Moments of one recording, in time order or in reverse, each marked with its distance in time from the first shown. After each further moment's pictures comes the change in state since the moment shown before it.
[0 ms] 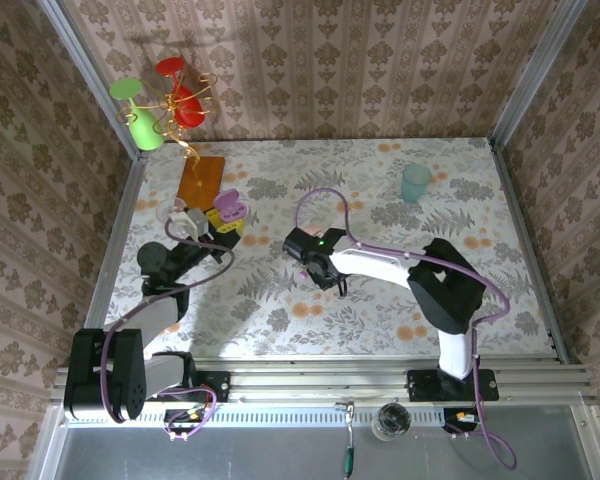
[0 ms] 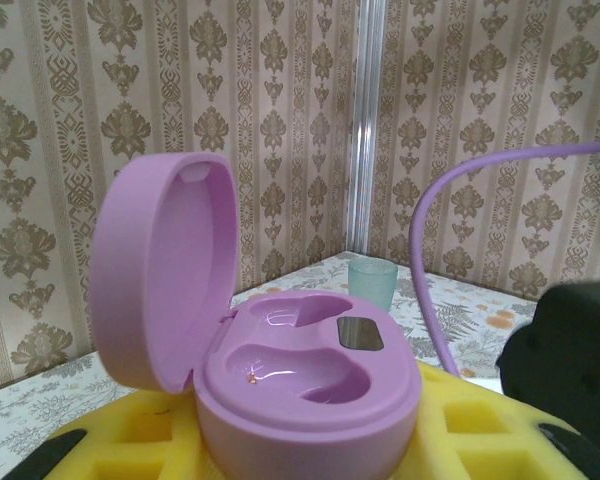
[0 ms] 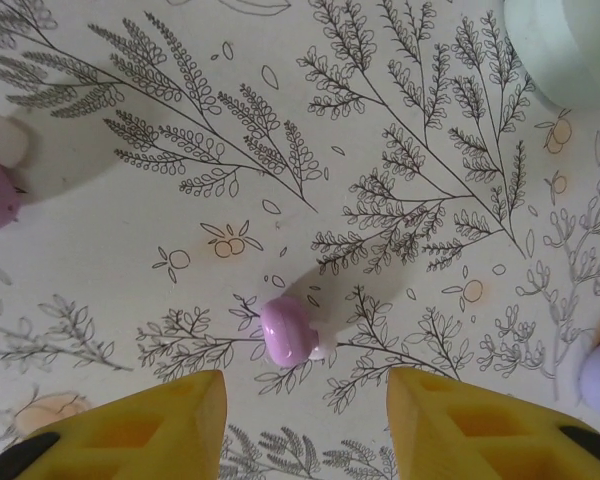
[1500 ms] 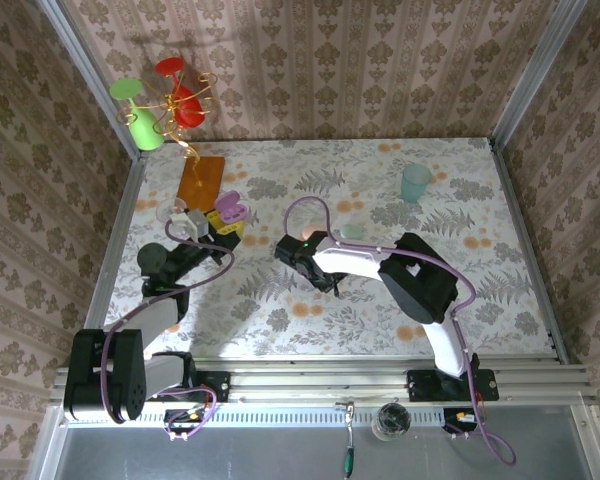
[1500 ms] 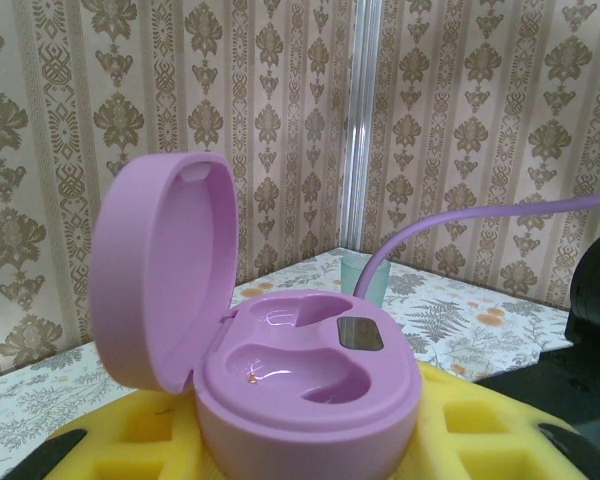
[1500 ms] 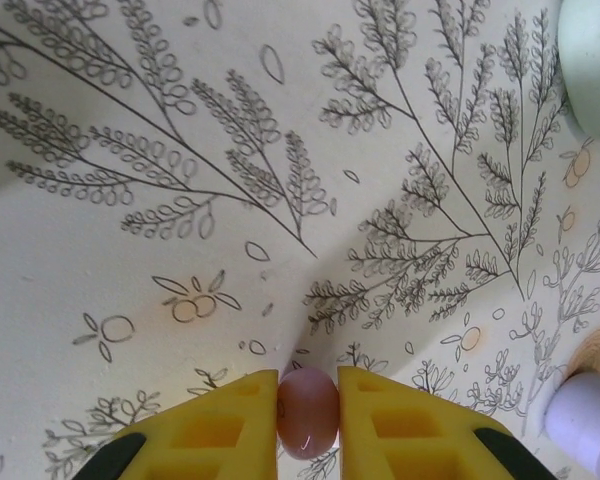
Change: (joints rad) left arm 0.001 0.001 -0.007 -0.001 0.011 -0.012; right arm -0.014 0.129 0.060 -0.040 0.065 -0.054
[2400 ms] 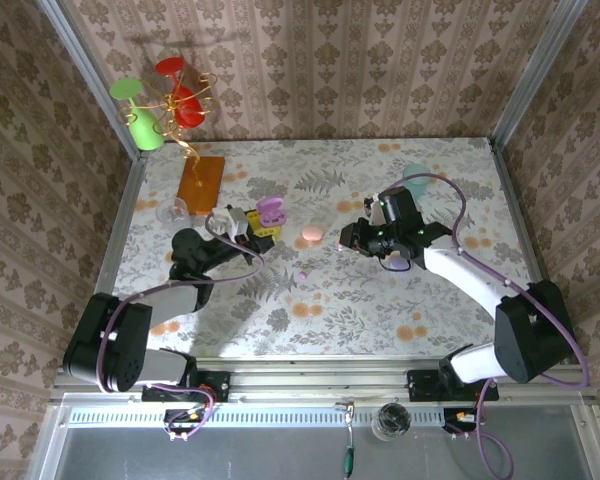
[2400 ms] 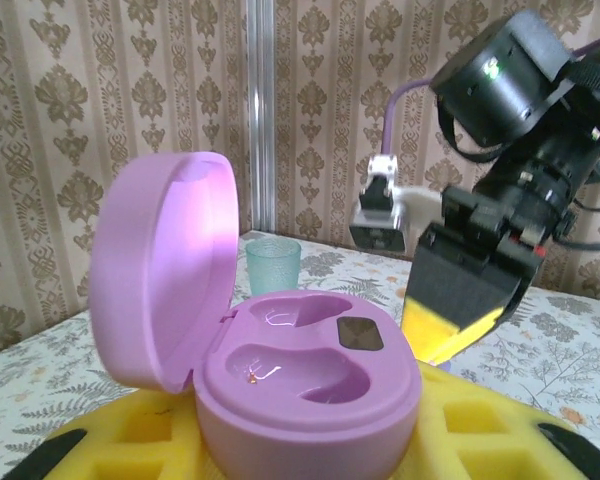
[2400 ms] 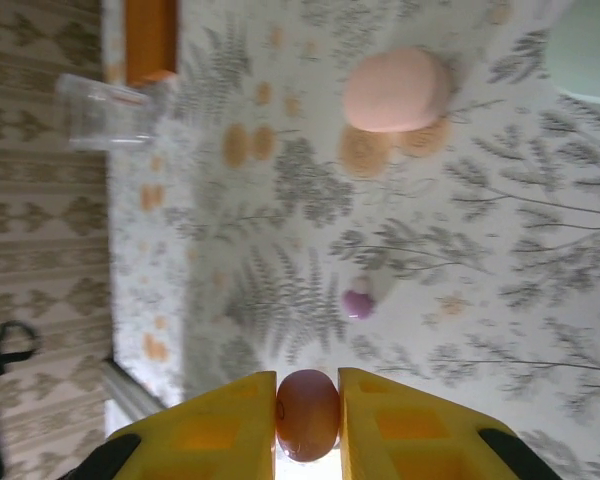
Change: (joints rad) left arm -0.277 0.182 0.110 -0.019 -0.058 0.106; right arm -0.458 -0.661 -0.484 0.657 -0.996 0.484
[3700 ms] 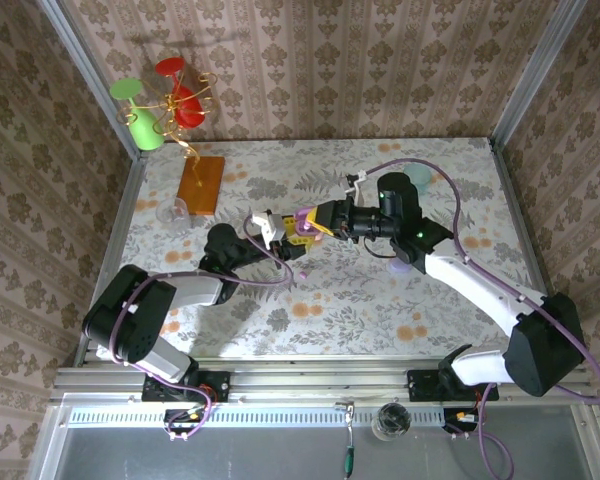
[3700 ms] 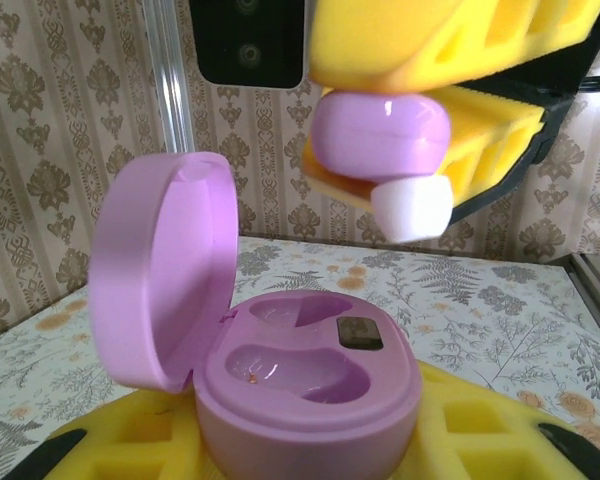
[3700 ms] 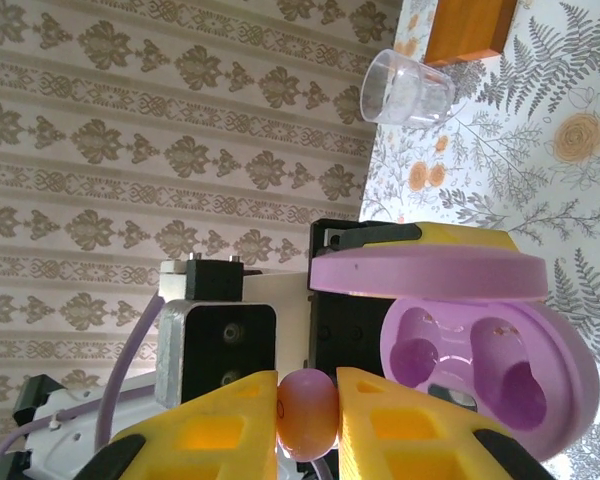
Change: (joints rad) left arm -0.214 0.175 0.108 0.018 -0.055 0.109; right arm 0.114 -0.053 0.082 0.314 -0.191 0.283
